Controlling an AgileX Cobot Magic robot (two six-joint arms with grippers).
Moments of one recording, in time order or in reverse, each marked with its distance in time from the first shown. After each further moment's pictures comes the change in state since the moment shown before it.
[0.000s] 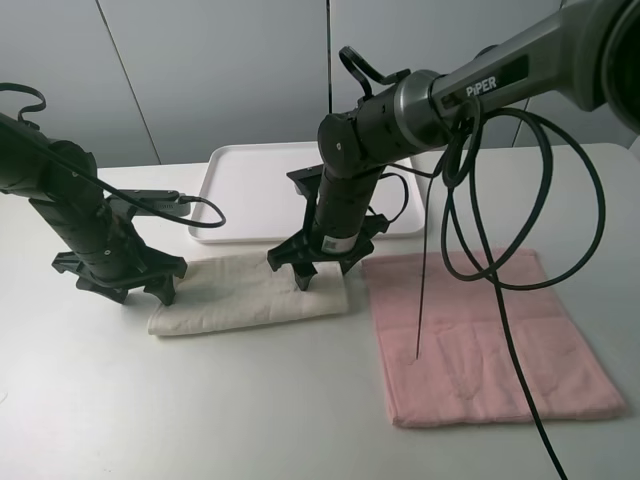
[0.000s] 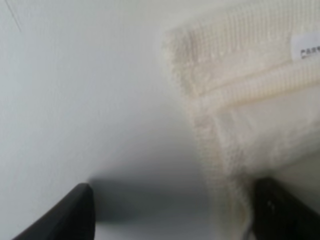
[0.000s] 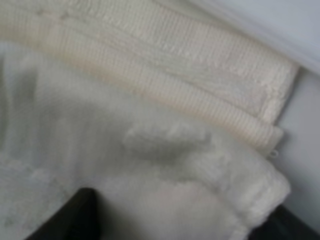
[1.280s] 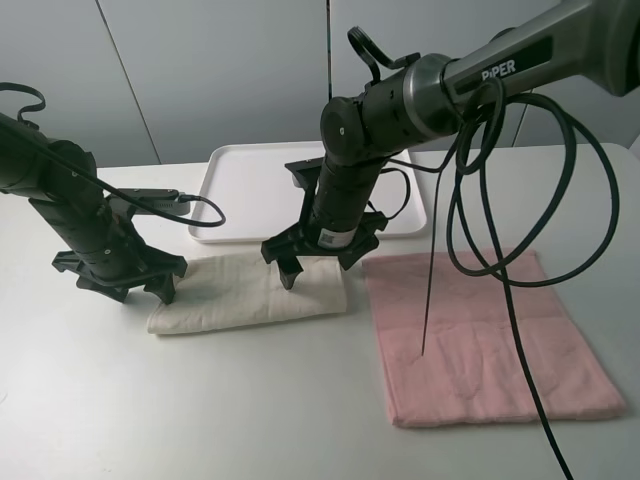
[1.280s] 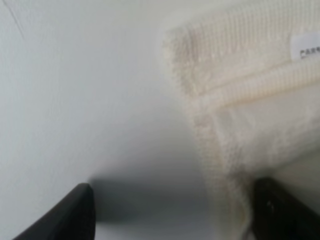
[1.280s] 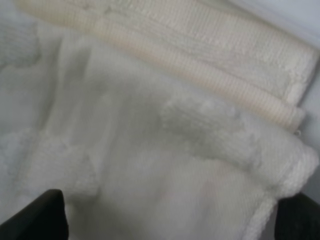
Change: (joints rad) left arm 0.000 0.000 0.000 -0.002 -0.006 0.000; right arm 0.000 -0.052 0.010 0.066 0.017 -0.030
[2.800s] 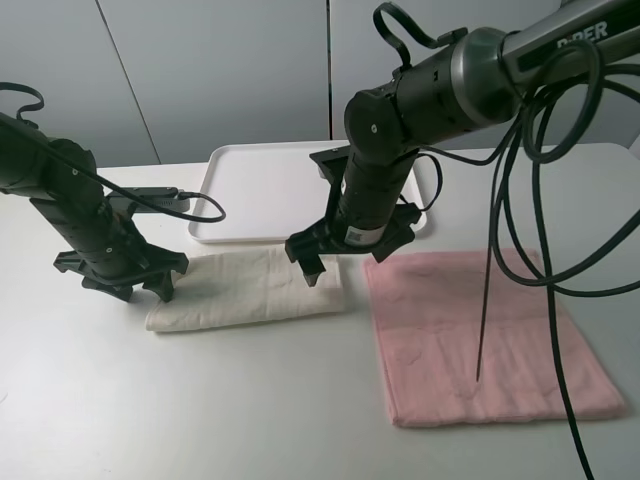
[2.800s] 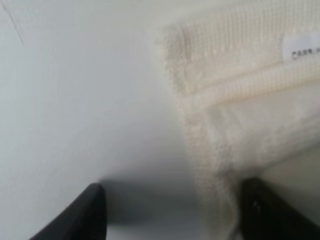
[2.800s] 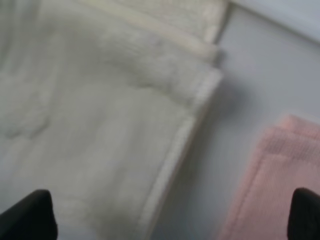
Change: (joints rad) left arm 0.002 0.002 -0.002 -0.030 -0.010 0.004; right arm 0.000 -0.135 0.159 -0.159 -0.027 0.167
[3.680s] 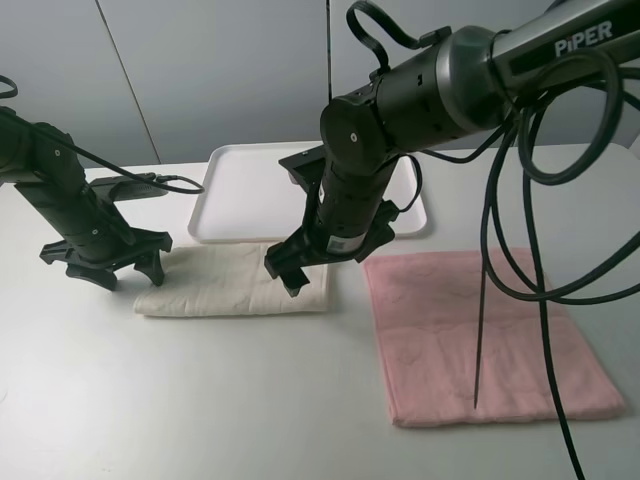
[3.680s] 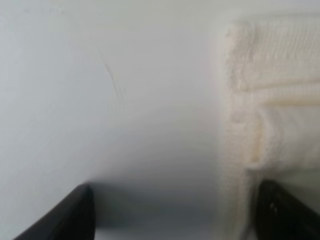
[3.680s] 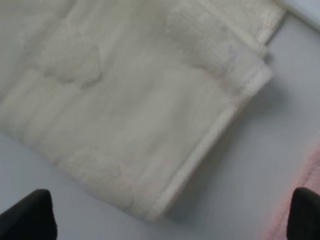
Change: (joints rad) left arm 0.116 0.031 -0.104 -0.037 0.057 0.013; right arm 0.086 -0.040 0.008 -0.037 -0.026 -0.046
